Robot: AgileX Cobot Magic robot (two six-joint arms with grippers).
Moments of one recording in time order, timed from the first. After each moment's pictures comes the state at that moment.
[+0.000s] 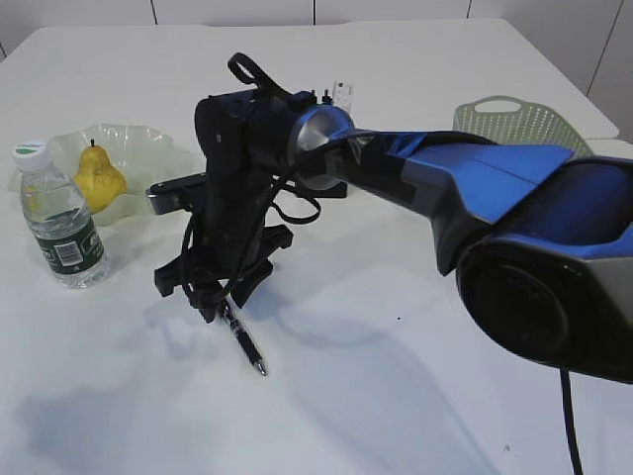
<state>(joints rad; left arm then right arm) -0.26 0.86 -0.49 0.12 0.74 -0.11 0.66 2.55 -2.29 0.18 1.23 0.01</state>
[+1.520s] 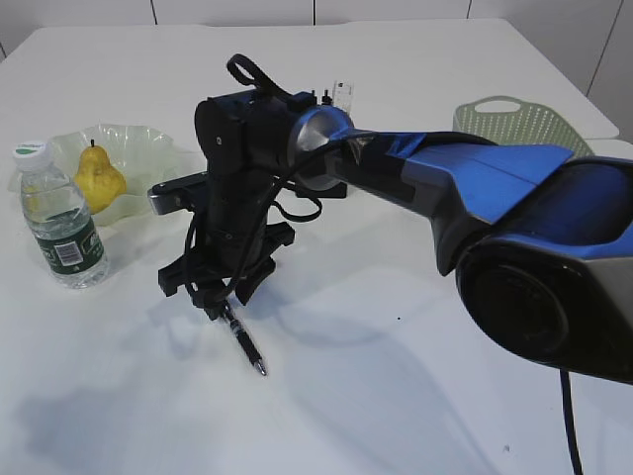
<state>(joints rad) -0.26 0.86 -0.49 0.13 0.75 -0.11 0.66 2.56 -2.29 0.15 1.23 0.01</state>
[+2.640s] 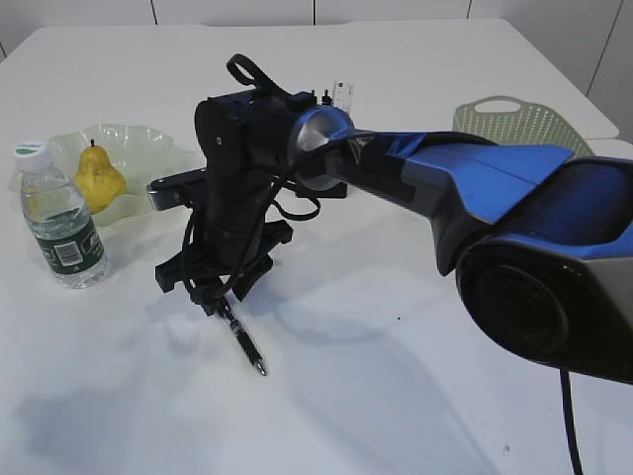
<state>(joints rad) -0.26 0.86 -0.49 0.13 0.75 -0.11 0.66 2.56 -2.29 0.15 1.19 0.02</state>
